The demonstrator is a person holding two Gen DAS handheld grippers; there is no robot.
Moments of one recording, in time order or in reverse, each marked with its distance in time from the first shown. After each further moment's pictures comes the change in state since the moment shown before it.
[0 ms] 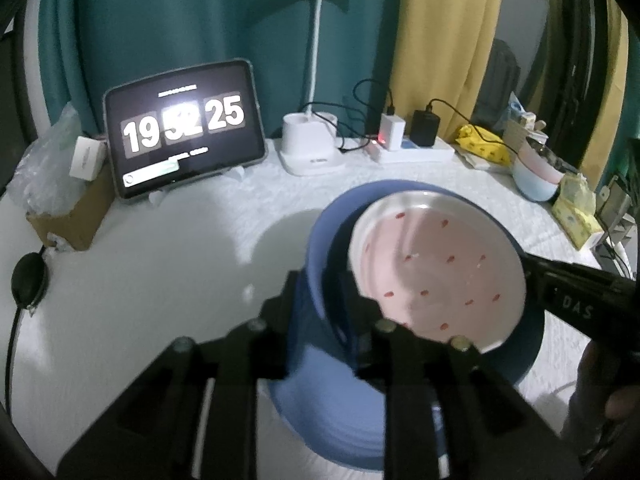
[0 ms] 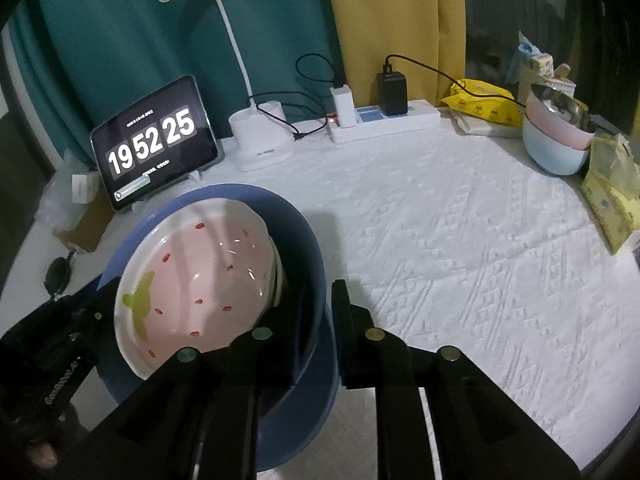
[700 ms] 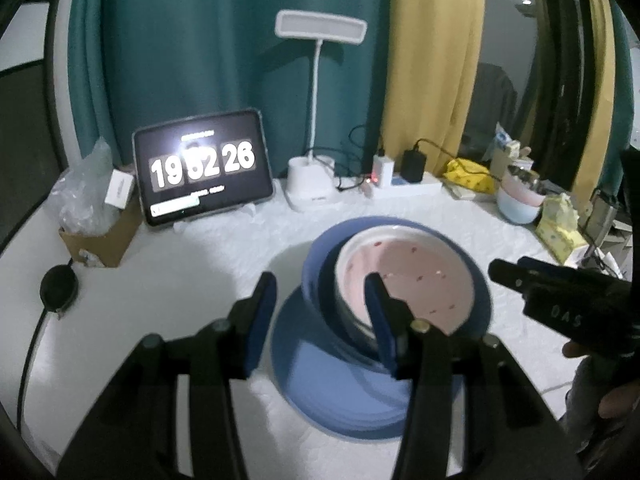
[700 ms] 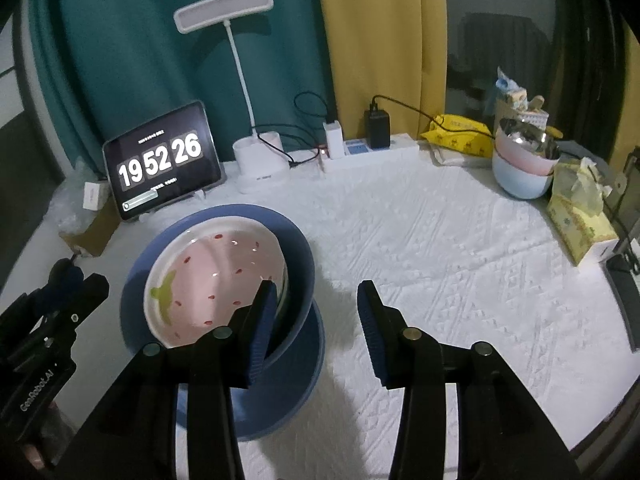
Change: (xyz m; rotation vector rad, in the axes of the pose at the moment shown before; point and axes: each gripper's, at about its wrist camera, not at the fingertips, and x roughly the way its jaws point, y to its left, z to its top) left arm -0.071 -0.012 -0.007 0.004 -0.142 0.013; right arm -0.062 0.004 -0.012 -0.033 -0.111 -0.035
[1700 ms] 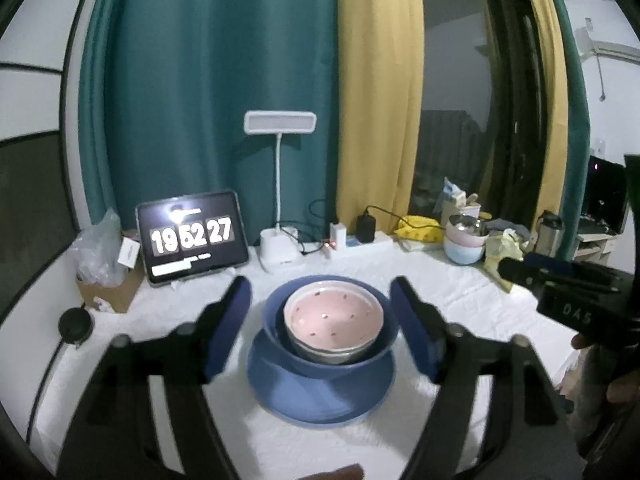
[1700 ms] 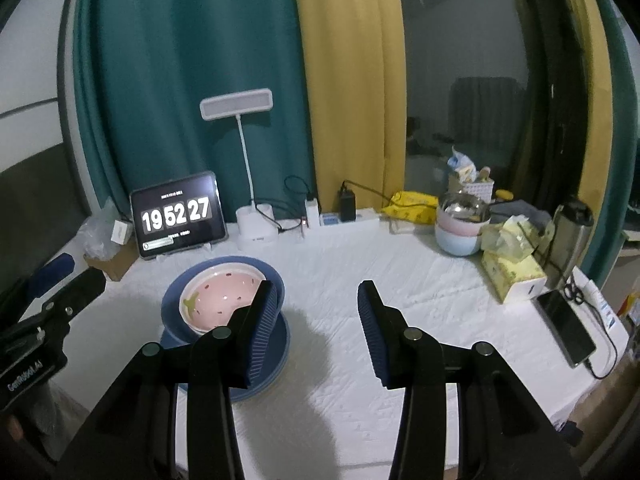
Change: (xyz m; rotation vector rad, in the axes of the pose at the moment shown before) left arm -0.117 -0.041 0.001 0.061 -0.235 -0.061; right arm -0.139 -0.026 -0.018 -0.046 -0.257 -0.036
